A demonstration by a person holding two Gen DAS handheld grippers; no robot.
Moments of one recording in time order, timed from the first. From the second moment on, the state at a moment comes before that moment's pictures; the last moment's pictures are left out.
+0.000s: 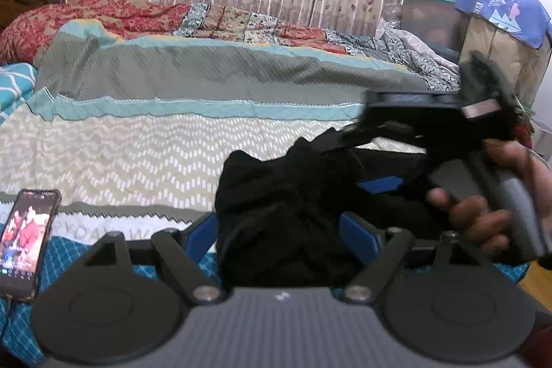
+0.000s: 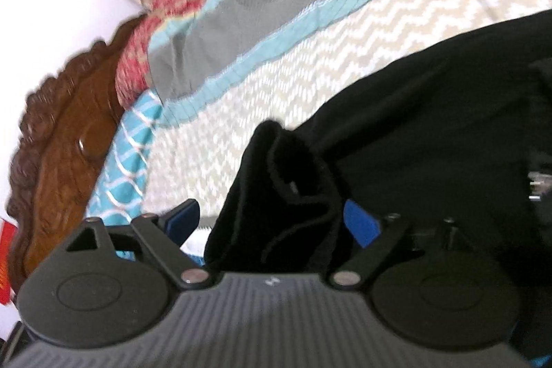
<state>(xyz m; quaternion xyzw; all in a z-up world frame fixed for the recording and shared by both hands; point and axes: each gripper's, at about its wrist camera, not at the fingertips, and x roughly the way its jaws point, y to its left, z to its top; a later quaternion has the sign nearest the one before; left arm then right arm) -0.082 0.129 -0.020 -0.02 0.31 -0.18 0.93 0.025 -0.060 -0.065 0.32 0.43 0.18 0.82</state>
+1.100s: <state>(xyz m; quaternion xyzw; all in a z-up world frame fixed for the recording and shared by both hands) -0.048 0.118 -0.016 -0.08 0.34 -0.19 0.92 0.007 -0.149 -0.094 0.31 0.43 0.06 0.85</state>
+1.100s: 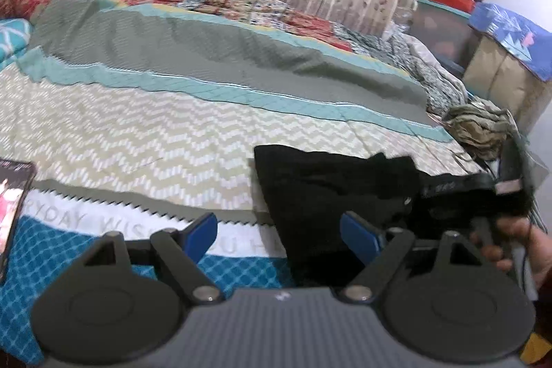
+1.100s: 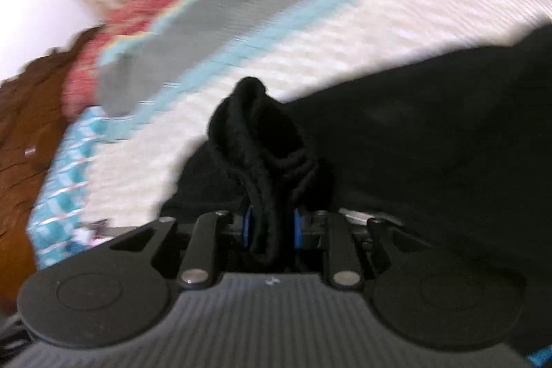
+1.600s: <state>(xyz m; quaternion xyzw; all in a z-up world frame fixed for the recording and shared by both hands) -0.010 0.049 -0.010 -0.07 0.33 -0.29 0.89 0.003 -0.148 -0.034 0.27 0.31 0.08 0.91</state>
